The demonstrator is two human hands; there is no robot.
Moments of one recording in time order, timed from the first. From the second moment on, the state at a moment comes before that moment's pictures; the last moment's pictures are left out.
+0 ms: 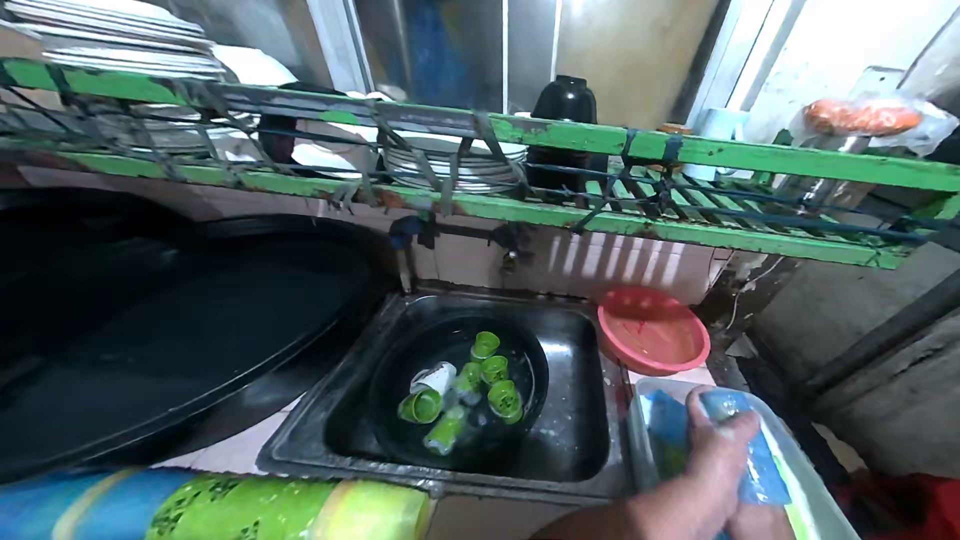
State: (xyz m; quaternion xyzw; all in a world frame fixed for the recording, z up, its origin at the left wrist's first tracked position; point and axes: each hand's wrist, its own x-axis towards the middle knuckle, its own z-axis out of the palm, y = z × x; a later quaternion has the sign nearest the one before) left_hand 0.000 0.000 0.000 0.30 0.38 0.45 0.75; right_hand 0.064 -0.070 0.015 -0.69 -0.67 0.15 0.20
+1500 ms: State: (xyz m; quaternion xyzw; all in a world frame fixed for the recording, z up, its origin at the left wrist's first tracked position) left_hand -0.023 -0.024 0.012 0.52 0.32 0.28 0.74; right_hand 0.120 -0.046 0.015 -0.62 -0.55 0.20 0.53
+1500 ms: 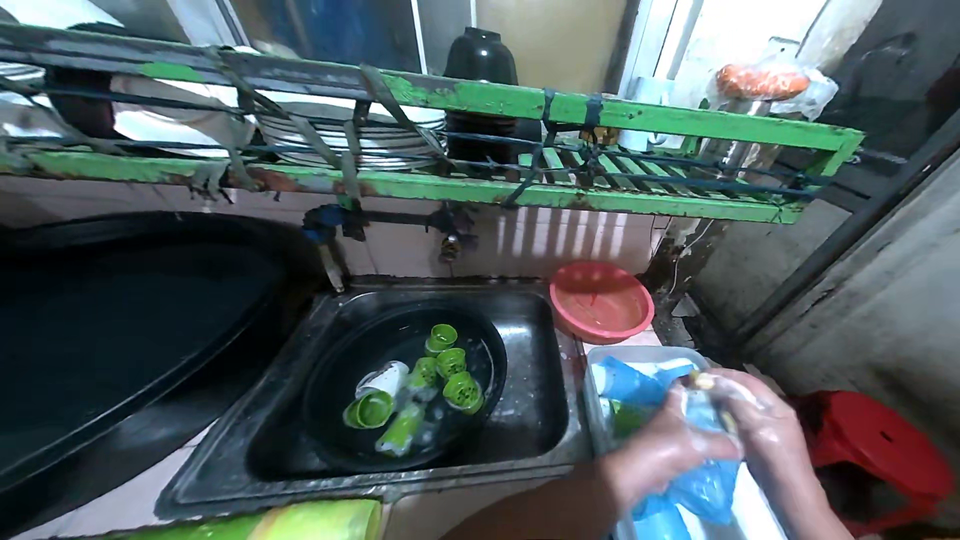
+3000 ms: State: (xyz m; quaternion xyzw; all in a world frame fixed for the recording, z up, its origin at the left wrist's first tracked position) left_hand -0.067 0.018 0.002 0.89 0.37 0.05 0.27; right_hand 0.154 -0.137 -0.033 -0.75 -0.61 0.25 -0.08
